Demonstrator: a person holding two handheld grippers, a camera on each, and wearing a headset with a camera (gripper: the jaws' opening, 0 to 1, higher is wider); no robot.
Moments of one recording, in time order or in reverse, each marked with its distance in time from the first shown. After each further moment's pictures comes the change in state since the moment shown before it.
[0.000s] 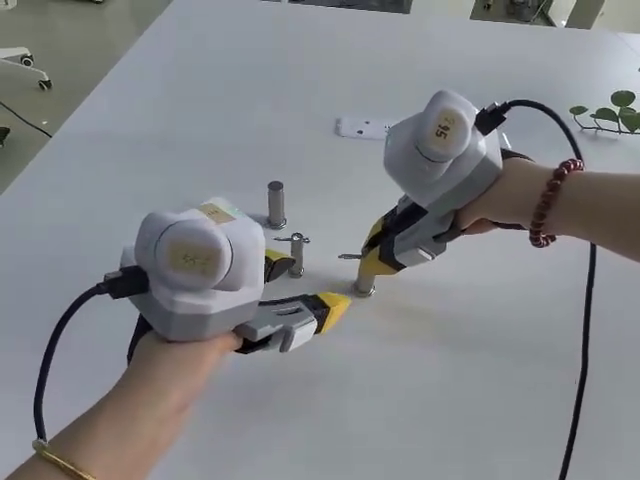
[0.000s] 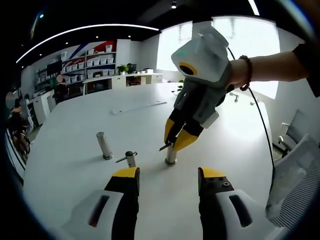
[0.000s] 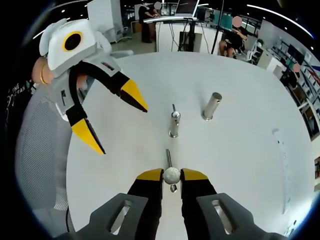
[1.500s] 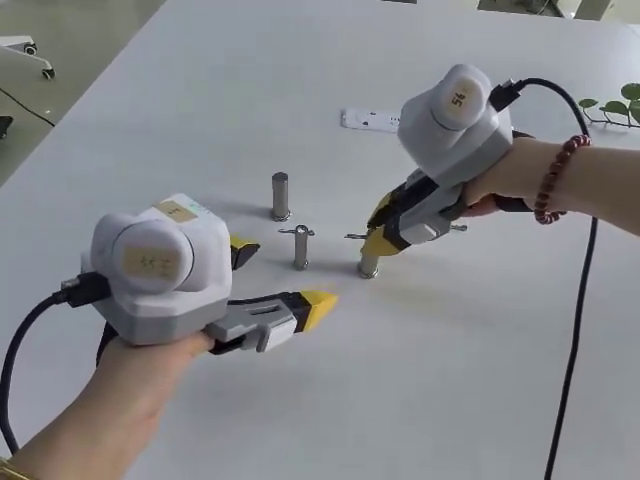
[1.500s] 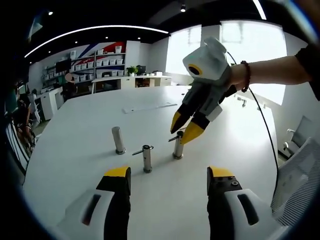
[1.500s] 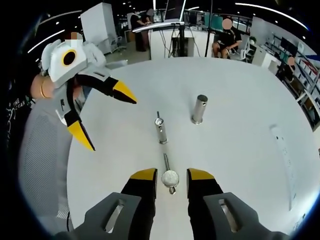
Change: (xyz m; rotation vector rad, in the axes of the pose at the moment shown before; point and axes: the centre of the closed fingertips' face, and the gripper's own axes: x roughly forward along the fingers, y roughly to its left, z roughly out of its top) left arm -0.013 0.021 -0.005 -0.047 -0.034 0.065; right arm -0.005 -0.018 0.009 0.094 -0.079 0.009
